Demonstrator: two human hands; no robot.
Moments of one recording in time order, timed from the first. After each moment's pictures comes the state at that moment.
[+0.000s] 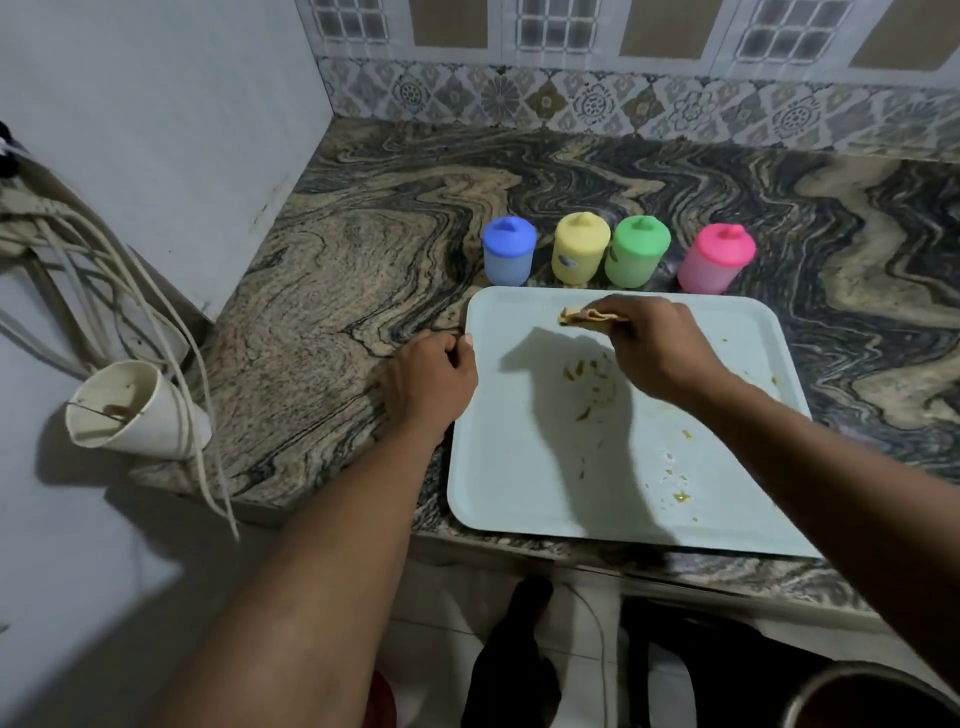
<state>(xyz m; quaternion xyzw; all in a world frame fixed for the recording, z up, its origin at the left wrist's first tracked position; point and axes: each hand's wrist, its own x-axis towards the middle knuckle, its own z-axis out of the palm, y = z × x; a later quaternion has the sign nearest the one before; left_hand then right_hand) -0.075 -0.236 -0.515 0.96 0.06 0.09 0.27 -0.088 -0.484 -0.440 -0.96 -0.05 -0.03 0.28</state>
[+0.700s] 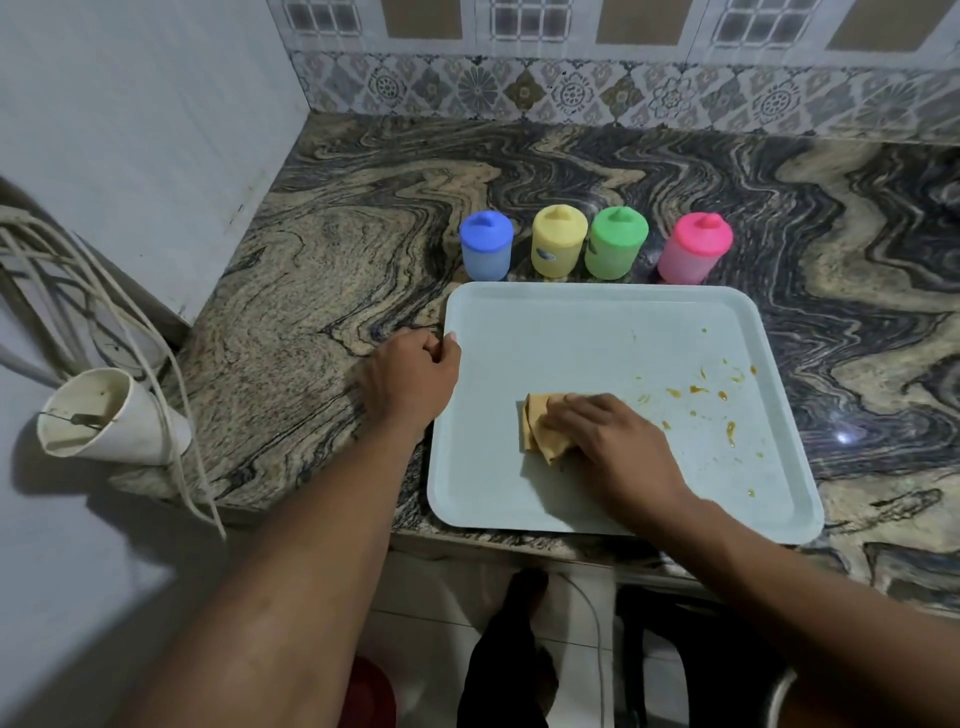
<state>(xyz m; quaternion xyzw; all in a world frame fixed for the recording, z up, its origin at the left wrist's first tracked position) -0.074 -0.238 -0.515 0.96 0.07 0.09 0.27 -0.185 -0.472 -0.490 -0.97 -0.17 -0.02 0.17</state>
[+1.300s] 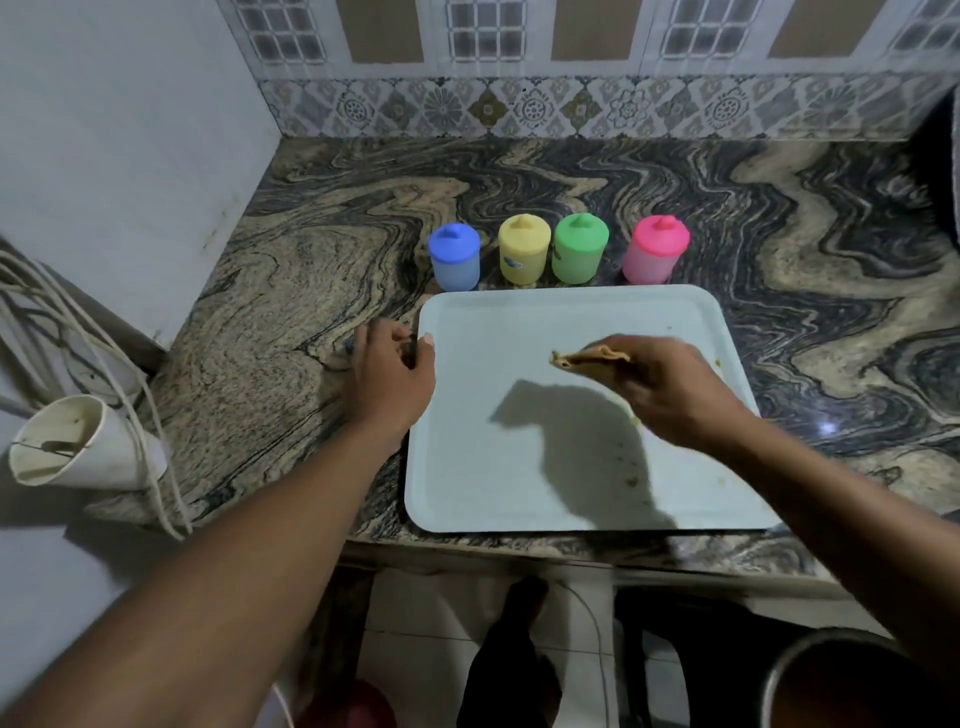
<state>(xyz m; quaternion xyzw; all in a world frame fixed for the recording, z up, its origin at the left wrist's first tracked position) -0.077 -0.245 -0.501 0.93 0.05 0.11 0.34 -0.150 -0.536 -0.437 -0.93 -0.06 0.02 0.37</state>
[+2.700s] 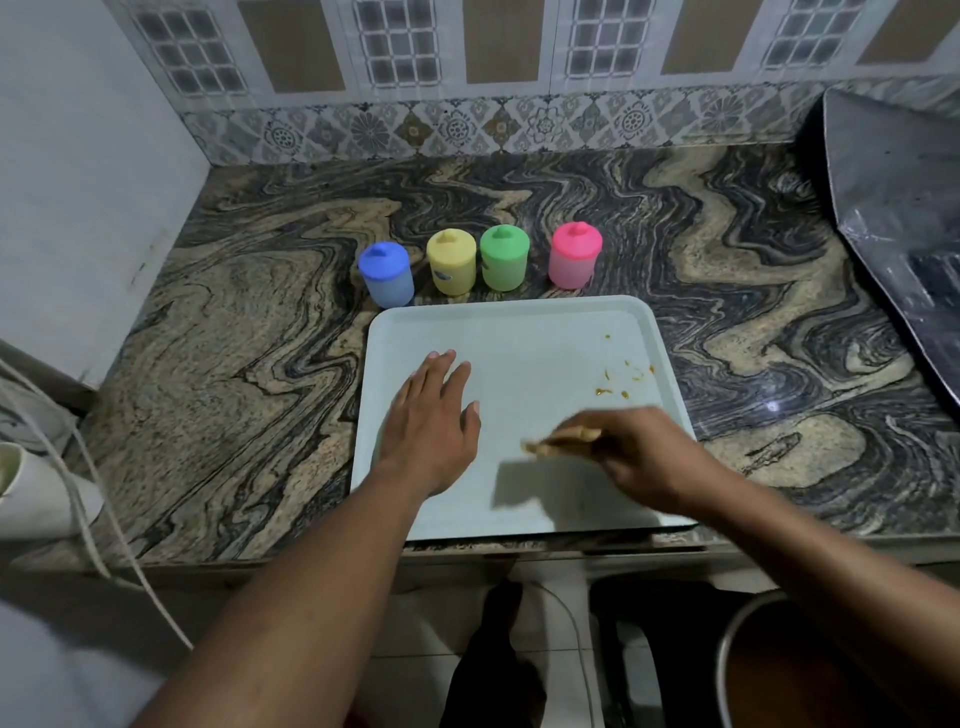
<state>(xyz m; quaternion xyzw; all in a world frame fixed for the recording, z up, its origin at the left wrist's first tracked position) -0.127 -0.324 -0.507 0.97 -0.21 -0.04 0.11 -0.226 -0.567 -0.442 -0.93 -0.07 0.09 0.36</state>
